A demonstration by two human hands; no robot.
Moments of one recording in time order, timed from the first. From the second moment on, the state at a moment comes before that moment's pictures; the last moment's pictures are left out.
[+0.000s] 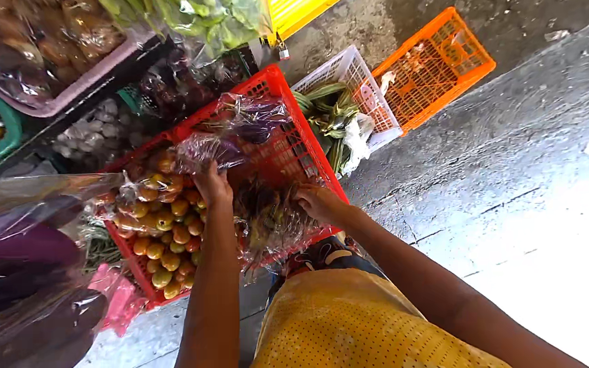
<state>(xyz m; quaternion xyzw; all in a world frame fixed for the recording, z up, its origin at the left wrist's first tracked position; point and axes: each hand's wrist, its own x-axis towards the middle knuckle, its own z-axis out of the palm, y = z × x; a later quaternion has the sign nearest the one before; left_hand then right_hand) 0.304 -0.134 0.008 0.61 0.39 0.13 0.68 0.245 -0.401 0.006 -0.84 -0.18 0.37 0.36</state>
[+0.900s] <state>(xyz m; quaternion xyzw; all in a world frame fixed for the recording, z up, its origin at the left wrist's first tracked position) 0.202 -0.177 0.004 0.87 -0.19 -0.24 0.39 0.269 -0.397 0.028 -0.86 -0.09 0.29 0.40</state>
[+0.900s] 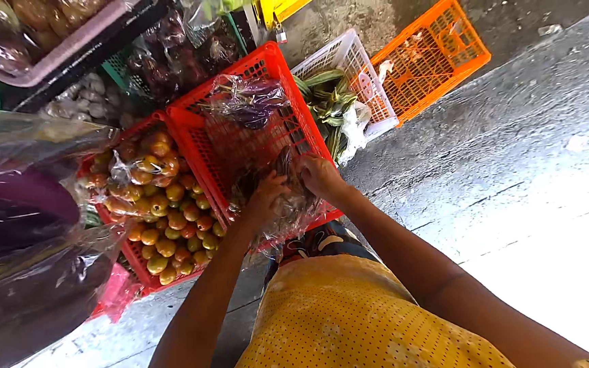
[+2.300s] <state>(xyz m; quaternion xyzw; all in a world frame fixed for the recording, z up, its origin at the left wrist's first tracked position) 0.350 -0.176 0.096 0.56 0.15 -0.07 0.81 0.269 -0.380 -0.038 -0.83 -0.05 0.28 0.48</state>
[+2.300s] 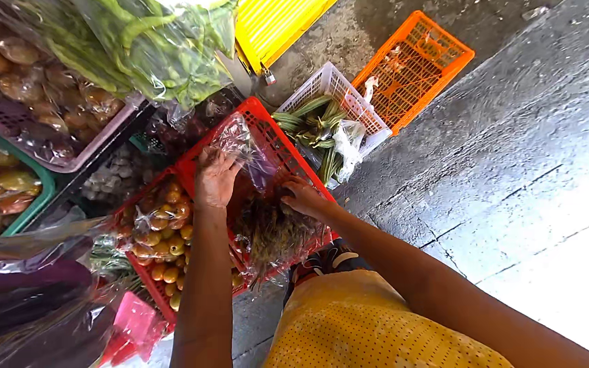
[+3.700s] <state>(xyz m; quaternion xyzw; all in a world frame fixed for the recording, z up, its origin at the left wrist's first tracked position) 0.399 -0.153 -0.004 0.59 0.46 -0.03 0.66 0.261 -0.337 -0.025 -0.86 -0.24 0.33 0.32</state>
